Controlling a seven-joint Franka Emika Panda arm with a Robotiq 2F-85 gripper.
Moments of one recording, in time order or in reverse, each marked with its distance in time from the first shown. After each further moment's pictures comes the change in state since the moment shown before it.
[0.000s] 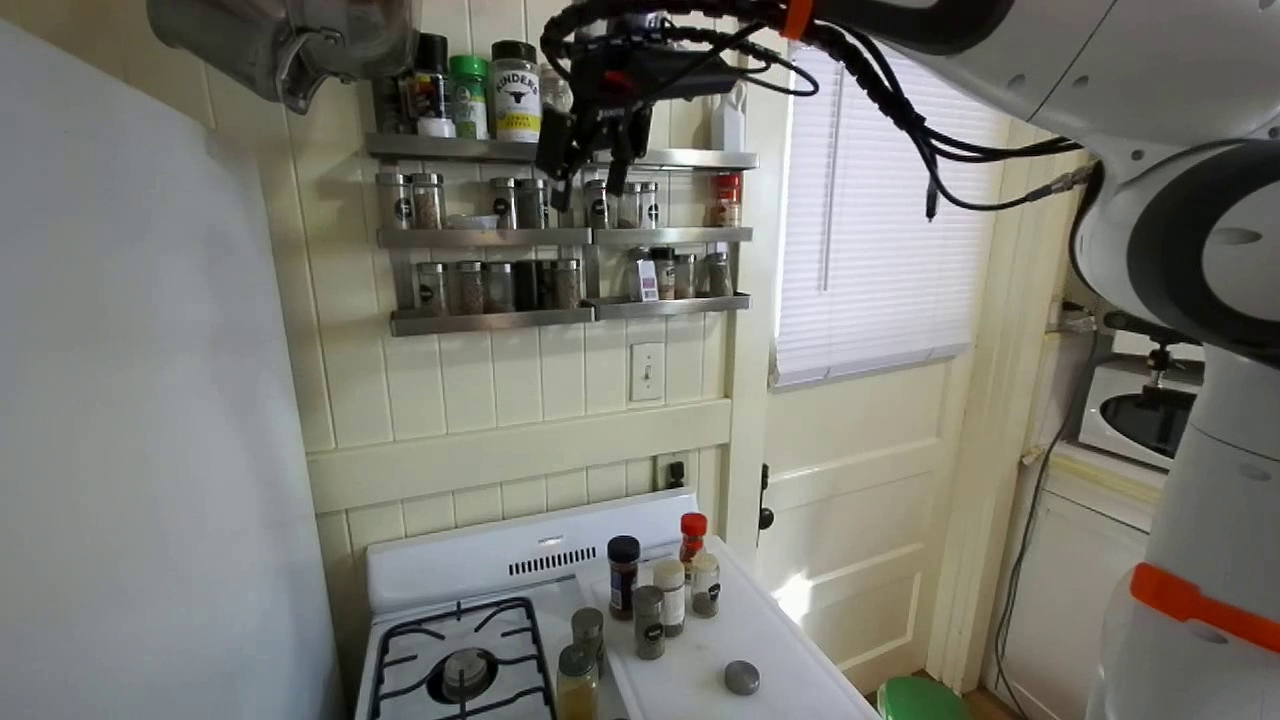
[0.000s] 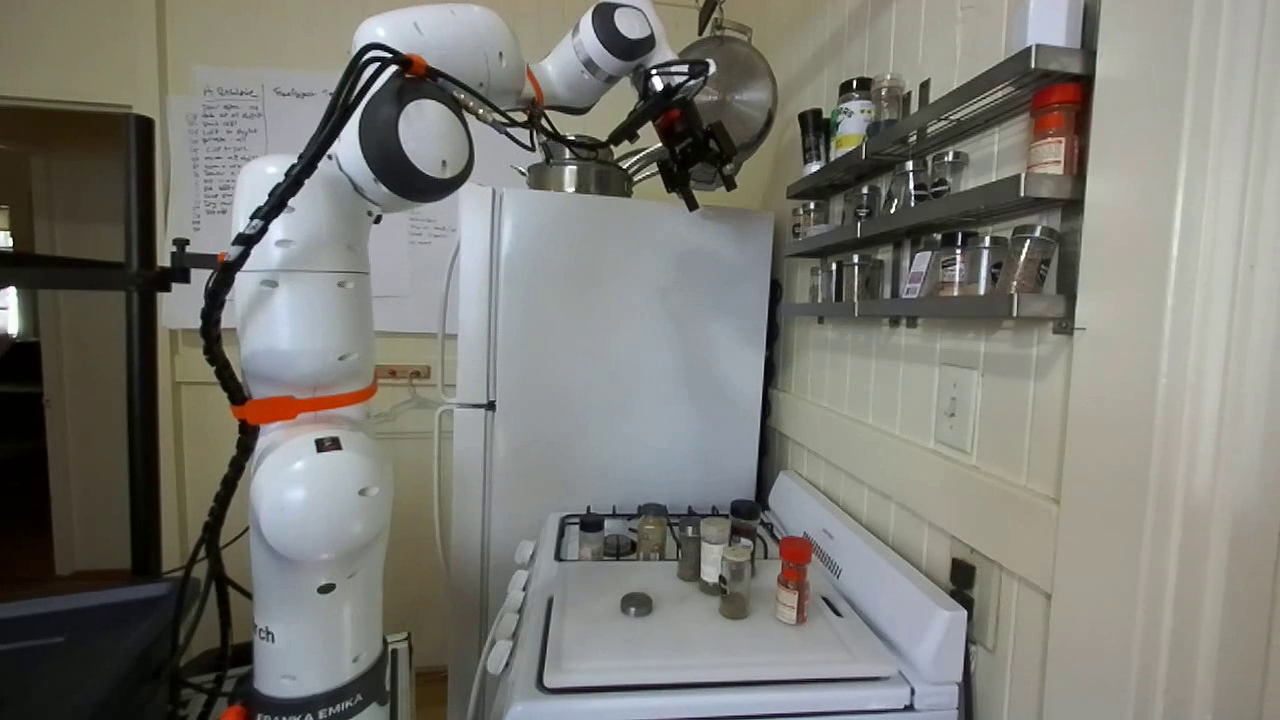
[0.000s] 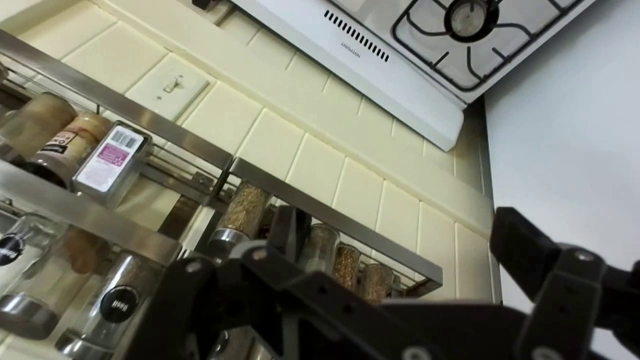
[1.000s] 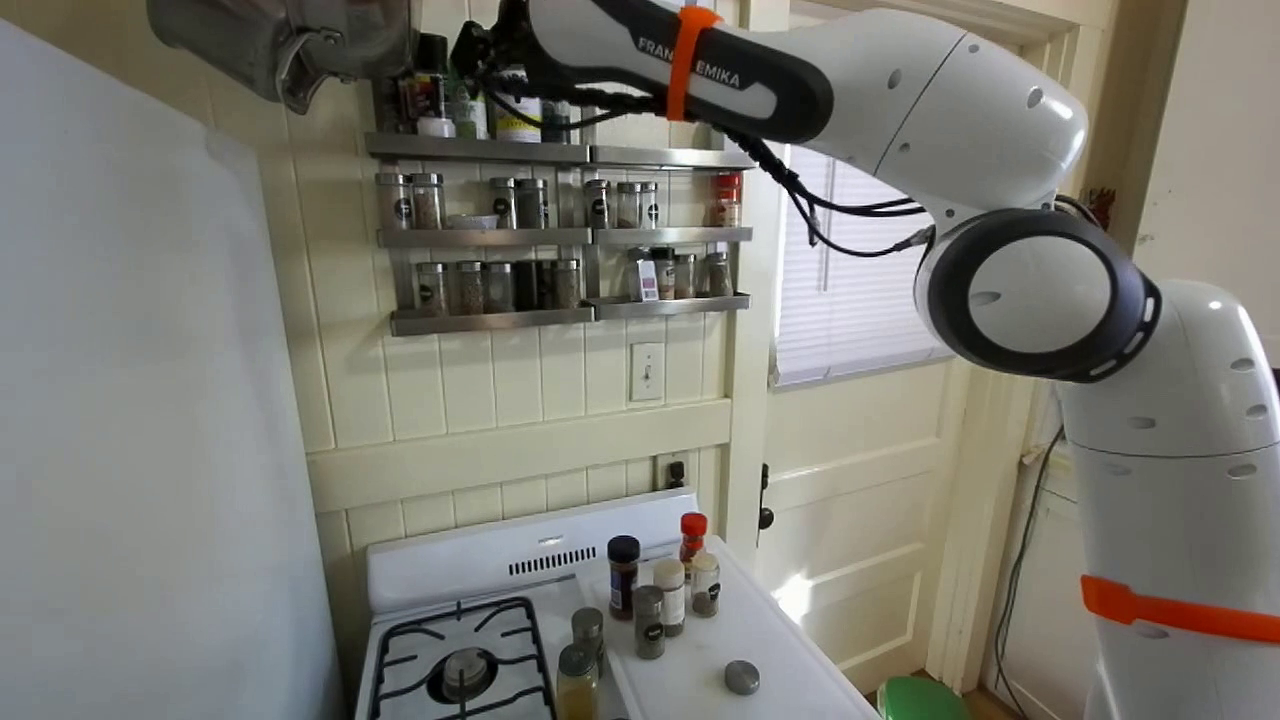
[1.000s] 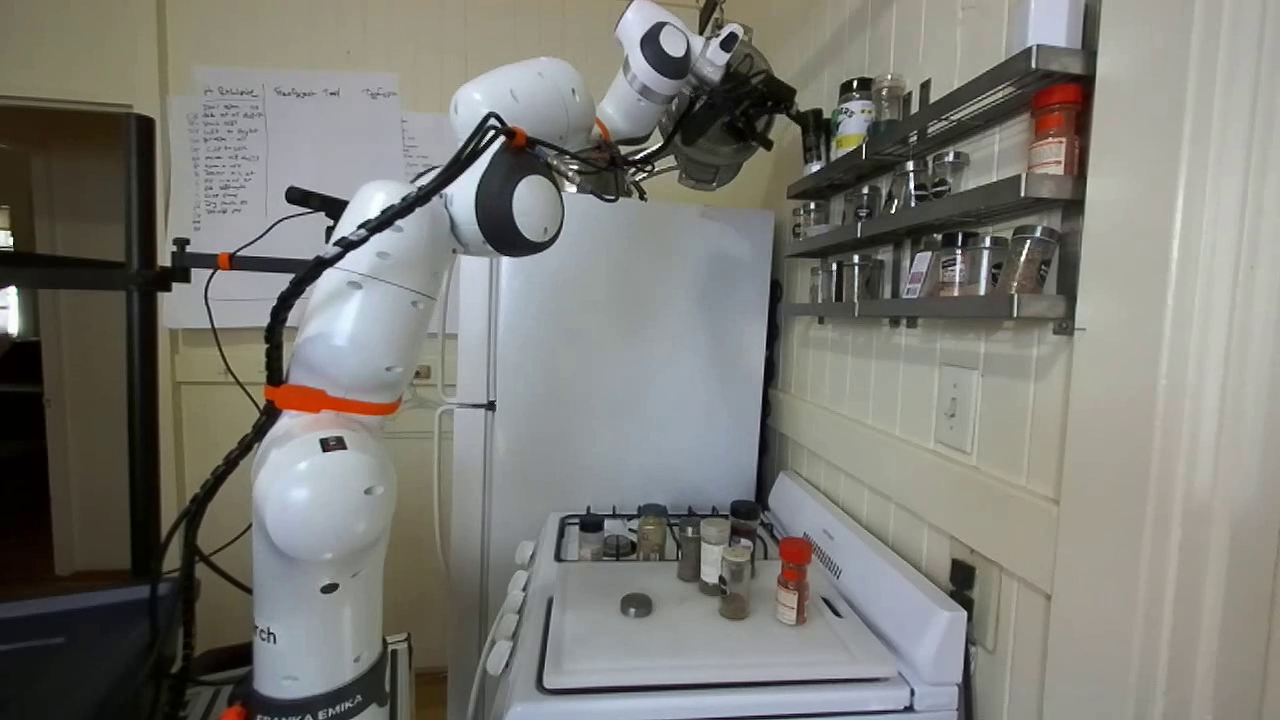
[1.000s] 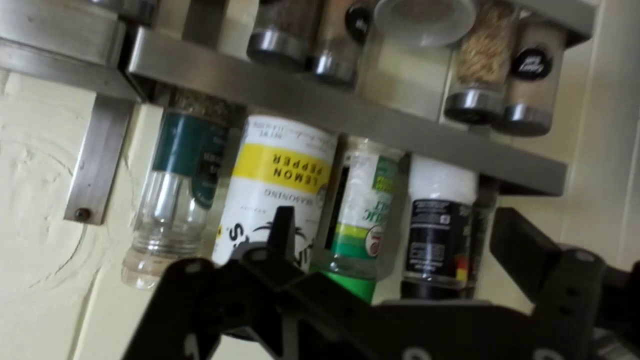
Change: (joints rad) arm 0.034 0.337 0.036 0.413 -0.384 0.493 0.217
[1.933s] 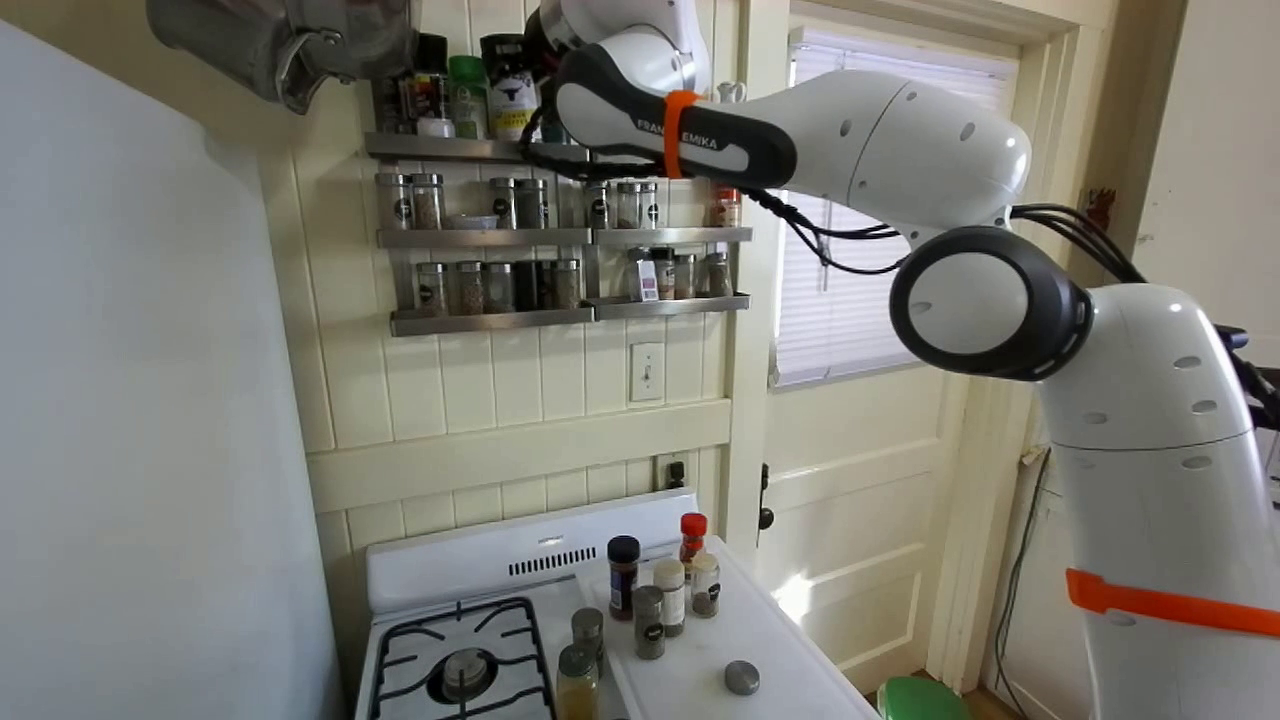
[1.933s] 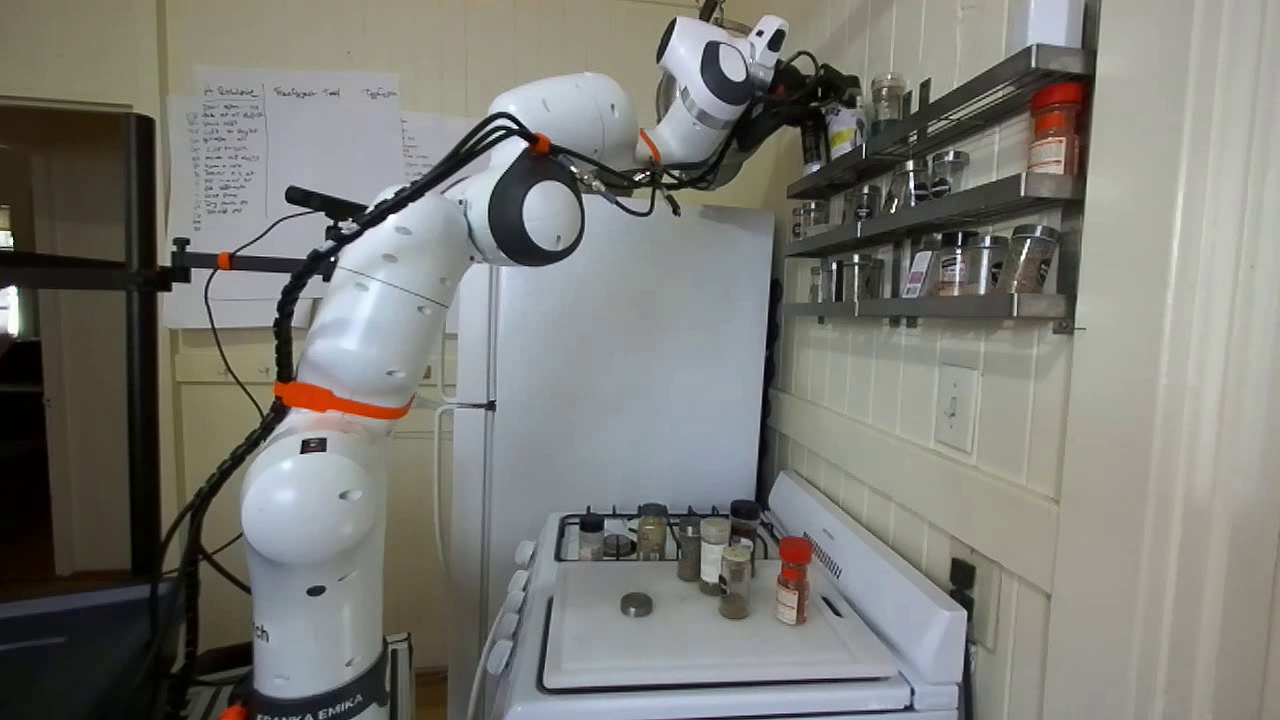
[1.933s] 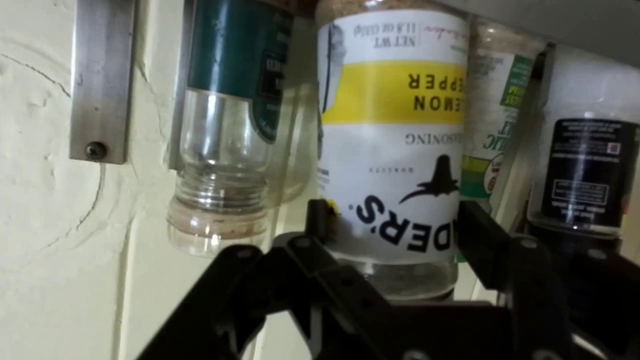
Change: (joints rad) arm -0.146 0.066 -0.046 -0.049 0.037 0.493 -0.004
